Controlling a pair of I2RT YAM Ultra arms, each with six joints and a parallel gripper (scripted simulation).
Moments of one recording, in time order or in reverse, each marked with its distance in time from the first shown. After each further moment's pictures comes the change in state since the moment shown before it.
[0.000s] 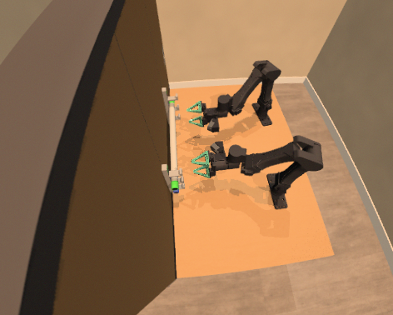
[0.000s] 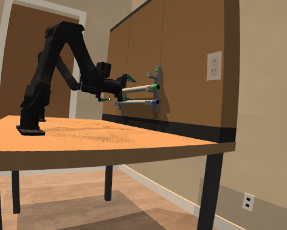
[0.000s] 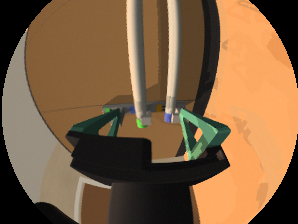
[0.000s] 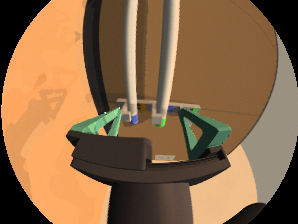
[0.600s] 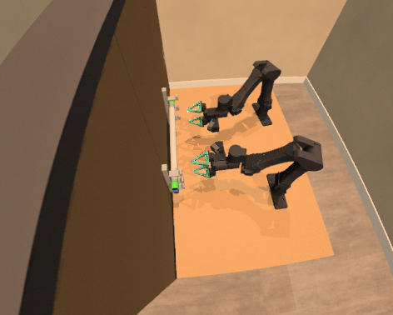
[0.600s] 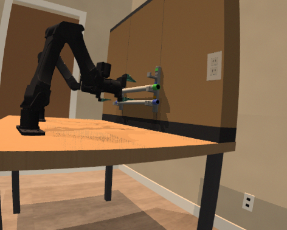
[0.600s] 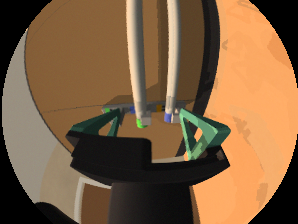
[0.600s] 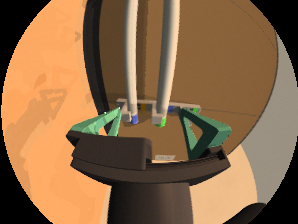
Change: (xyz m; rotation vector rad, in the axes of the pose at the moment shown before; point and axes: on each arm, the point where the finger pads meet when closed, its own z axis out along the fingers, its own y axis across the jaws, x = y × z) left arm 0.000 0.000 0.000 0.001 0.000 0.000; right arm 0.000 0.000 0.000 -0.001 0.000 0.000
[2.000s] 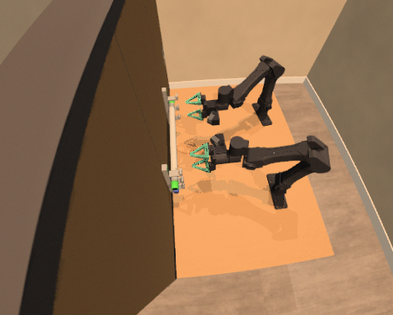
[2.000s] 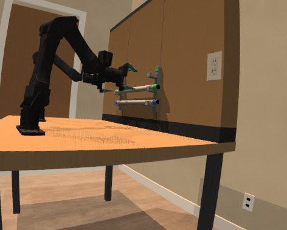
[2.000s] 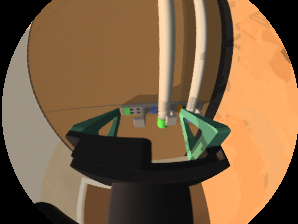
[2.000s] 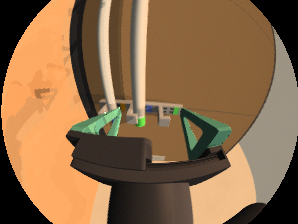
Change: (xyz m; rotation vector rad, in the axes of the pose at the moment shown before) left arm 0.000 0.060 0.000 -0.006 0.000 -0.002; right arm 0.001 -0.058 0.000 0.003 0.000 0.001
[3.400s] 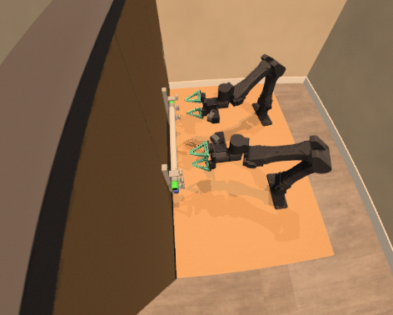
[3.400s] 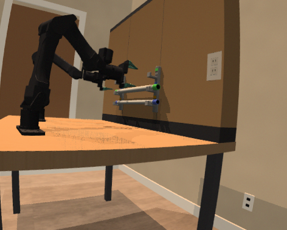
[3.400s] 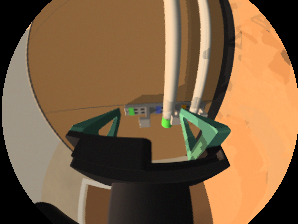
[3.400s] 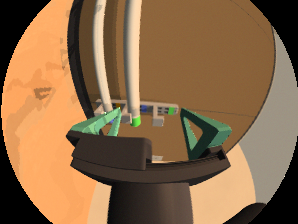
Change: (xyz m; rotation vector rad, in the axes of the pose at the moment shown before) left arm 0.000 0.013 0.000 0.008 0.000 0.003; right arm 0.000 -0.014 0.000 -0.005 0.000 -0.002
